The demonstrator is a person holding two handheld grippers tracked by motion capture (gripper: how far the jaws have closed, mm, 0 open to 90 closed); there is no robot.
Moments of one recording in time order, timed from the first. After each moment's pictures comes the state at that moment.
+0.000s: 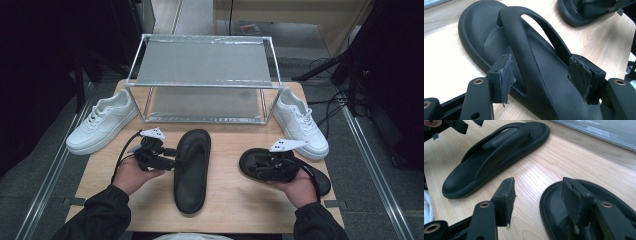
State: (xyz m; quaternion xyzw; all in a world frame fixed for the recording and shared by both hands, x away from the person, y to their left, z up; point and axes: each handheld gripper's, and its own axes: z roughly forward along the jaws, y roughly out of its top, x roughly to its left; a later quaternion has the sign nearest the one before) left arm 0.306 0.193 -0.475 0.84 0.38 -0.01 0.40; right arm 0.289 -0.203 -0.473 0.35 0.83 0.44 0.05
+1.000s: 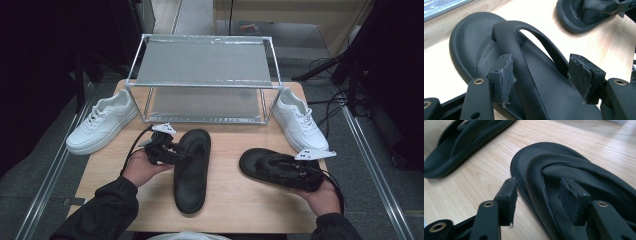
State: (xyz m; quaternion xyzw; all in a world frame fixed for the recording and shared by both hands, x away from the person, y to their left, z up) left arm 0.323 0.172 -0.476 0.84 0.37 -0.01 0.40; right arm 0.275 -0.266 -0.492 0.40 0.82 0.41 0.06
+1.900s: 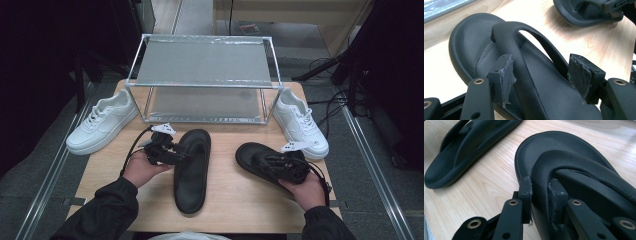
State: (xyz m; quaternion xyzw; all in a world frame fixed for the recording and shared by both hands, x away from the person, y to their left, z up) left arm 0.321 0.173 -0.476 0.84 0.36 -0.01 0.40; right arm 0.294 -0.231 -0.485 0.41 0.82 0.39 0.03
